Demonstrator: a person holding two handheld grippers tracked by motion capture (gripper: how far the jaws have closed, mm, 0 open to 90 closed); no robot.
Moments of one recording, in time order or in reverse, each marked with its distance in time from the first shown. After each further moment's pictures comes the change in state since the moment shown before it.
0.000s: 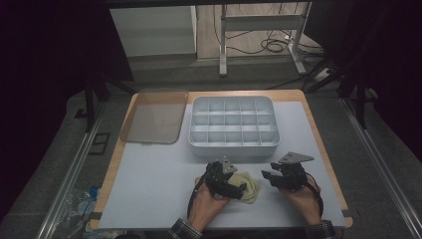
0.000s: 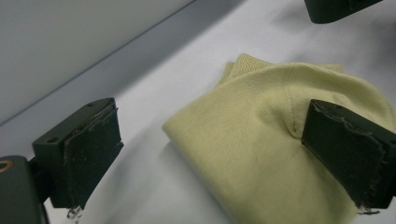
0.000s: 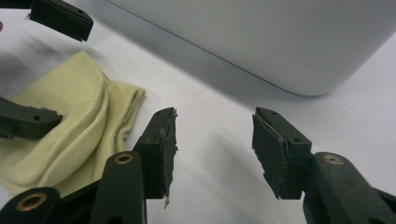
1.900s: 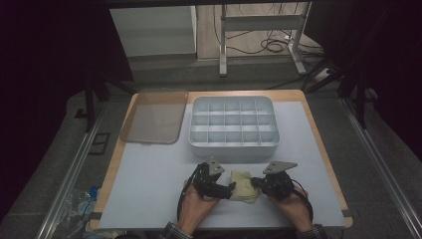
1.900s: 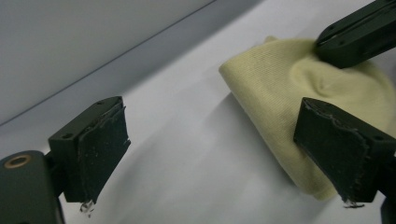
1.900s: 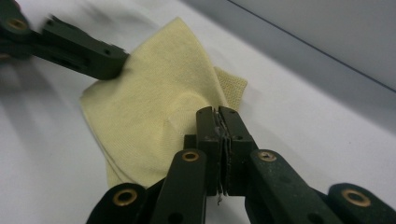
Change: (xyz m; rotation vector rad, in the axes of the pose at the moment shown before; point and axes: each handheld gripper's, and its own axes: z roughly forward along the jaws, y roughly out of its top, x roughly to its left) left arm 0.014 -0.017 -0.018 -0.015 0.044 -0.032; right arm 0.040 -0.001 0.012 0.058 0.148 -0.091
